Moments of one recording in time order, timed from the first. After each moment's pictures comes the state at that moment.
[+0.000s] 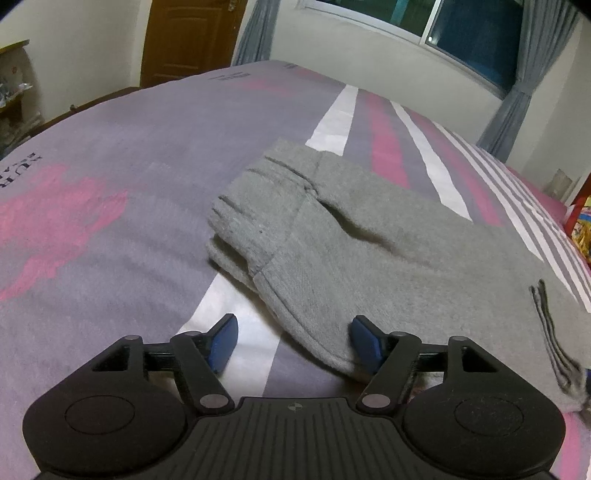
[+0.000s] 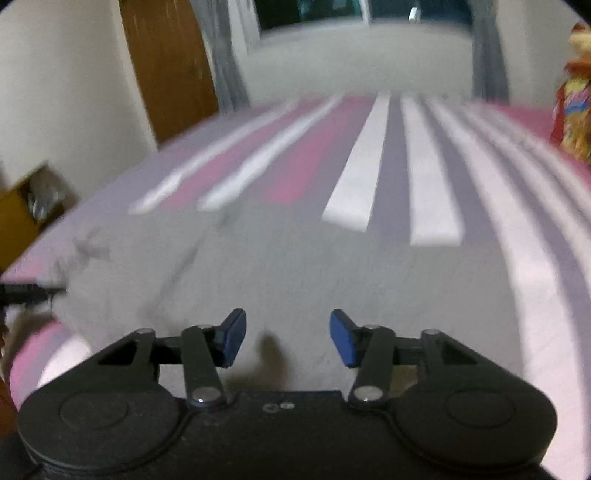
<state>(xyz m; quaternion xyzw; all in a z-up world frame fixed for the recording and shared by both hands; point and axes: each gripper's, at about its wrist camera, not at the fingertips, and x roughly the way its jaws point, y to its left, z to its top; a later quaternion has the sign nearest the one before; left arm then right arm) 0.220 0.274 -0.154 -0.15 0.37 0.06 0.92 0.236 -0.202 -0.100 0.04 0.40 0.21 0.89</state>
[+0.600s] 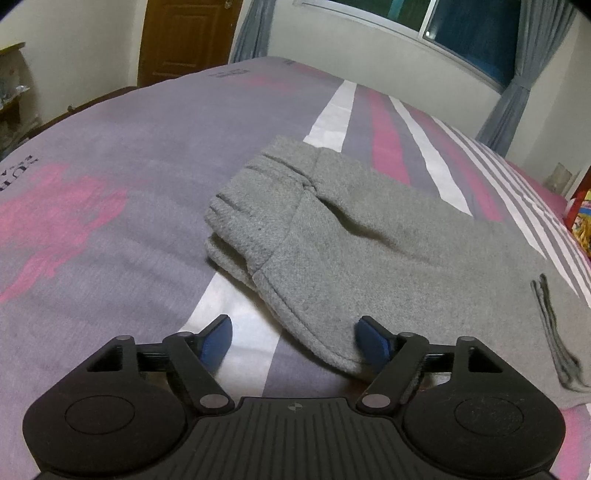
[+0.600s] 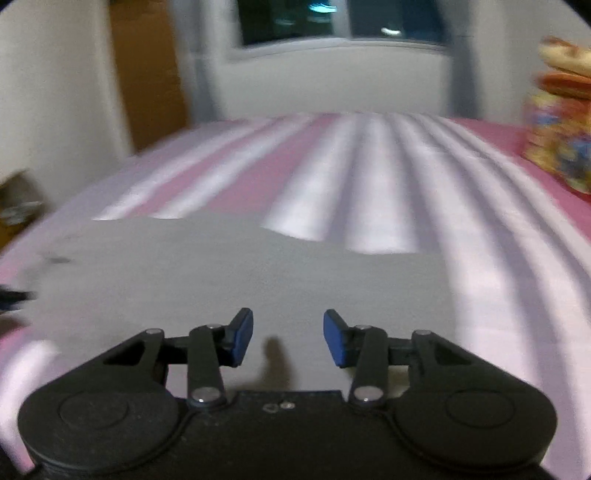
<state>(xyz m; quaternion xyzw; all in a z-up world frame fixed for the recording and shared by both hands) 0.223 0.272 -0.153 -0.14 0.37 0.06 0.91 0.238 -0.281 -0.099 0.03 0.39 0.07 0.92</state>
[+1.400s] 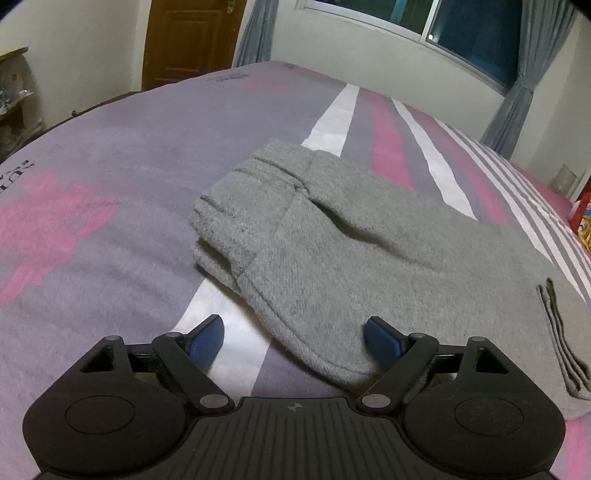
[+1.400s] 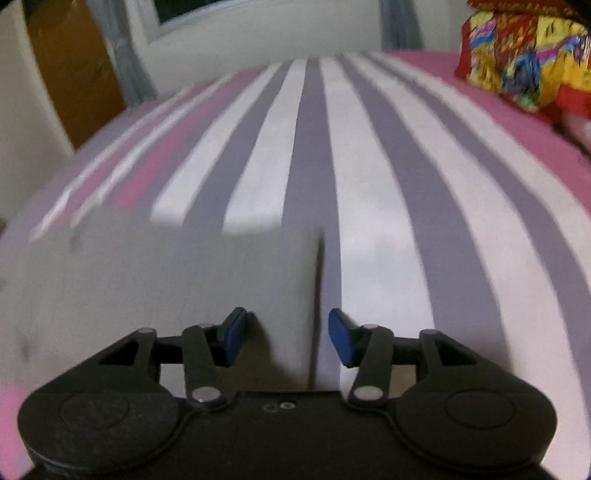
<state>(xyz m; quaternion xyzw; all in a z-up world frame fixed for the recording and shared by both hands) 0.226 0.266 -0.155 -0.14 0.37 0.07 0.92 0.232 -0.342 -0.106 0.07 0.41 0.05 0.91</state>
